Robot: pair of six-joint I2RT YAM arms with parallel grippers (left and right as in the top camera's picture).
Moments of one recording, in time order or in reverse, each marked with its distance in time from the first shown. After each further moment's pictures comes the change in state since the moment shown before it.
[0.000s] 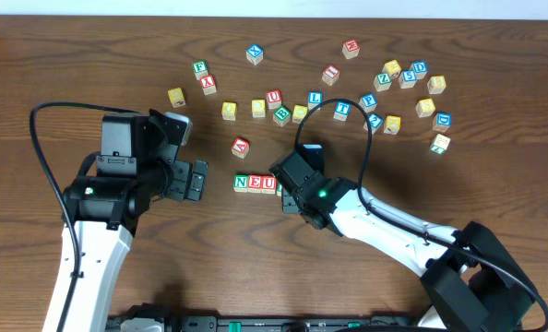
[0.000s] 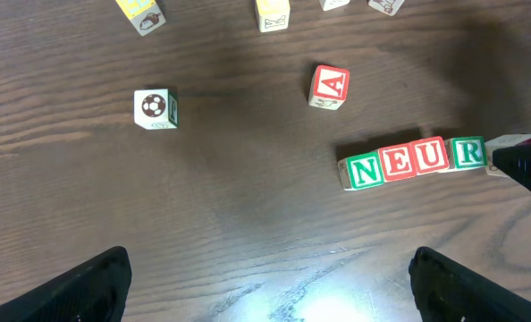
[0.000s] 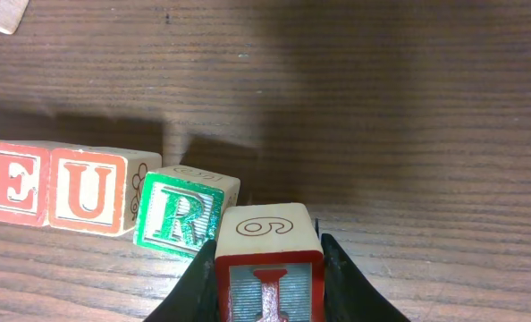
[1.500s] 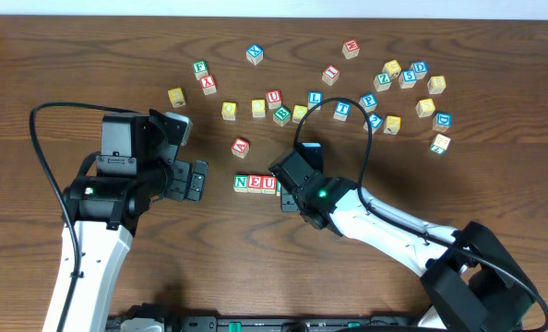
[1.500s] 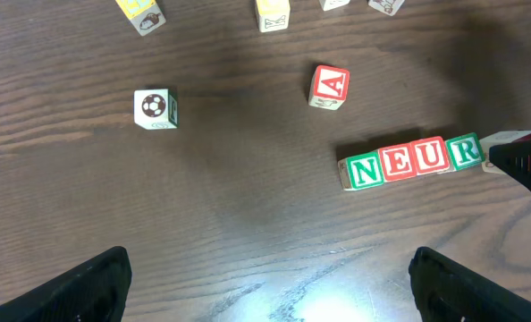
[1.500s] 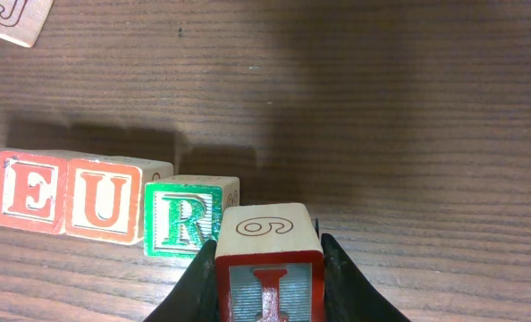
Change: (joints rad) left arm 0.000 0.000 0.000 0.000 0.000 0.000; right arm 0.000 0.000 0.000 0.024 0.000 -0.001
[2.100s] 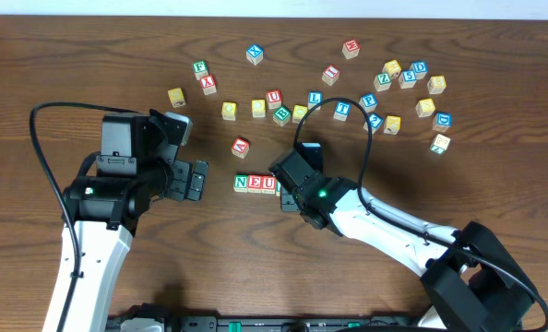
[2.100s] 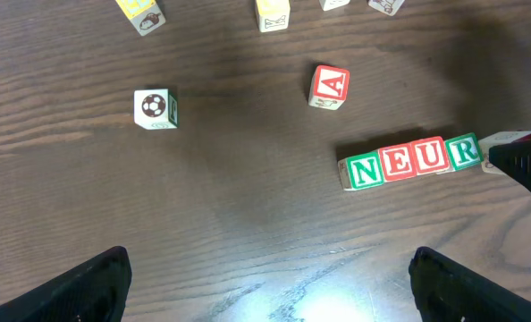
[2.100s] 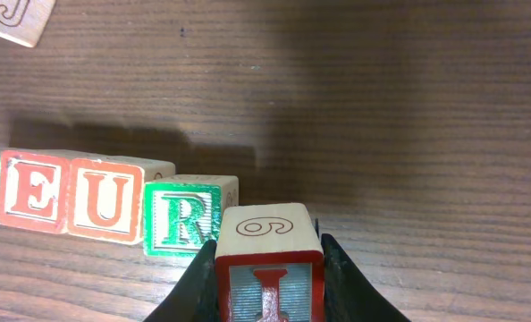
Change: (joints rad) left arm 0.000 0.000 0.000 0.000 0.000 0.000; right arm 0.000 0.000 0.000 -0.002 -0.002 0.000
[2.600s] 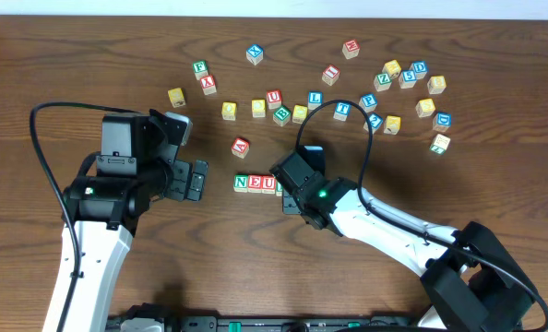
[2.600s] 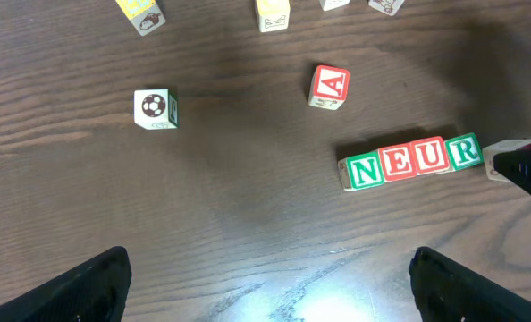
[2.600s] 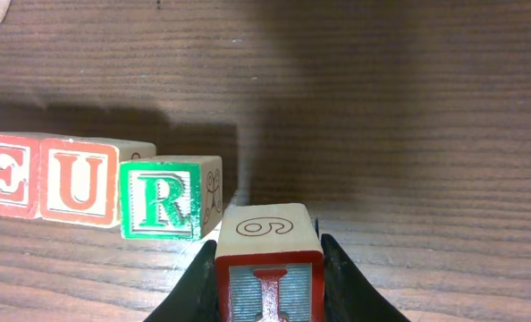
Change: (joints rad) left arm 0.000 0.000 0.000 0.000 0.000 0.000; right arm 0.000 0.000 -0.002 -0.039 -0.013 0.022
